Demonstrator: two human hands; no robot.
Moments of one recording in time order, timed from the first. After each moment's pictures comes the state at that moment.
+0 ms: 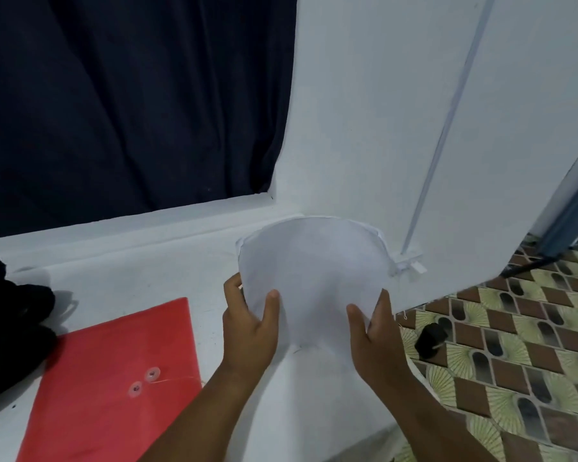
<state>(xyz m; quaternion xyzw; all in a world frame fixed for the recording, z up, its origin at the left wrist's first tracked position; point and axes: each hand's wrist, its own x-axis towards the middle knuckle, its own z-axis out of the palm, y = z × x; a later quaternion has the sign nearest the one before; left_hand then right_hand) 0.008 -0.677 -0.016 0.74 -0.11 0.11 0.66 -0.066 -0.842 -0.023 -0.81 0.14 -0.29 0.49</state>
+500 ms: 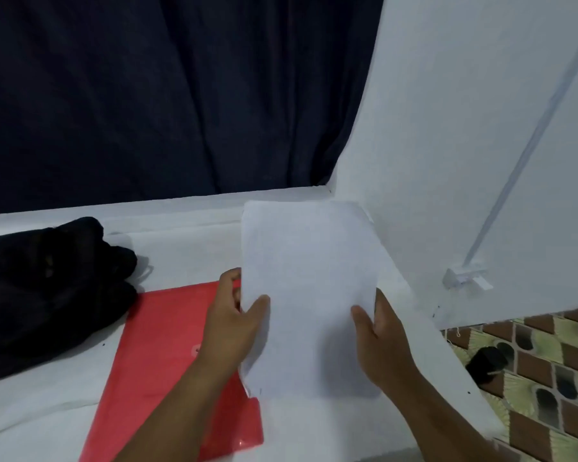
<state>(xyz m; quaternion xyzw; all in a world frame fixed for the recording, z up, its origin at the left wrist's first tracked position) 0.016 -0.575 -0.017 0.76 -0.02 0.08 0.65 -0.041 -0.787 -0.023 -0.82 0.09 -0.18 0.54</state>
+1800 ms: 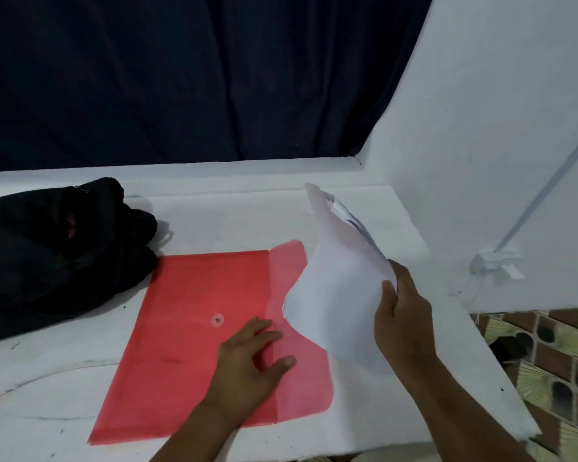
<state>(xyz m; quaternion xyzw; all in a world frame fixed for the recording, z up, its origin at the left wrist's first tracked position) -0.019 -0.530 -0.140 0.91 -0.12 0.08 0.40 -0.018 -0.775 -0.040 -0.88 0.13 -0.23 0.40</state>
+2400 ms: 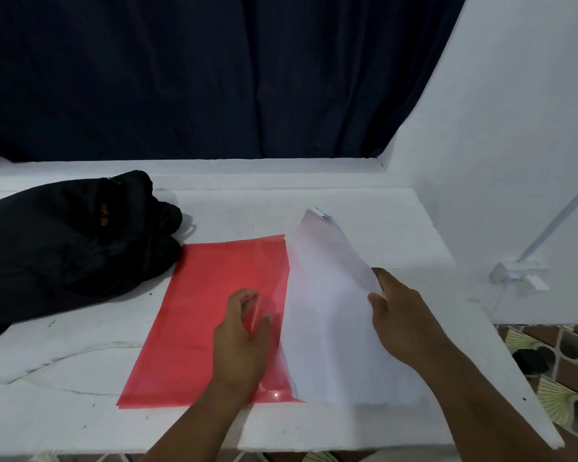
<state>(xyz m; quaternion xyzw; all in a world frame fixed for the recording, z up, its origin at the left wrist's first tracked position) -0.023 -0.527 -0.095 0.82 0.07 0.14 0.56 -0.020 -0.759 -0.004 -0.95 0.02 0.00 0.32</state>
